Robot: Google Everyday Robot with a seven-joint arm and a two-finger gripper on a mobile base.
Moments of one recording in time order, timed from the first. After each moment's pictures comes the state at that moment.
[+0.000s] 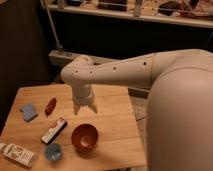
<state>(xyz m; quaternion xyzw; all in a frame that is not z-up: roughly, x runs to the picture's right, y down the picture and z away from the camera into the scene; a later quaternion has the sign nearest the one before) -0.102 0.101 0.704 -0.26 0.23 0.64 0.68</state>
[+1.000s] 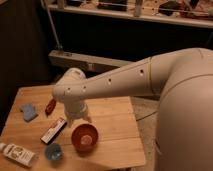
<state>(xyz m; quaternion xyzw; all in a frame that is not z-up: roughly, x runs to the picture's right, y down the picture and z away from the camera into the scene) -0.140 0.168 0.663 -0.28 0.17 0.58 0.74</state>
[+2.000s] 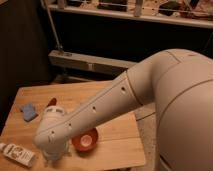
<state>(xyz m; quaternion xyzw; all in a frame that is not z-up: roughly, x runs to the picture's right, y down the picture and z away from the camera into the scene) -0.226 0.297 0.610 -0.38 0.10 0.51 0.76</state>
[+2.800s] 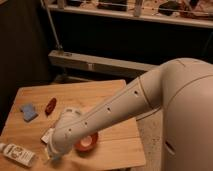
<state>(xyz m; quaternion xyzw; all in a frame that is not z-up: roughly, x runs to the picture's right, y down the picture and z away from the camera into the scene) -0.230 0.285 0.638 -0.43 -0.01 0.50 0.75</state>
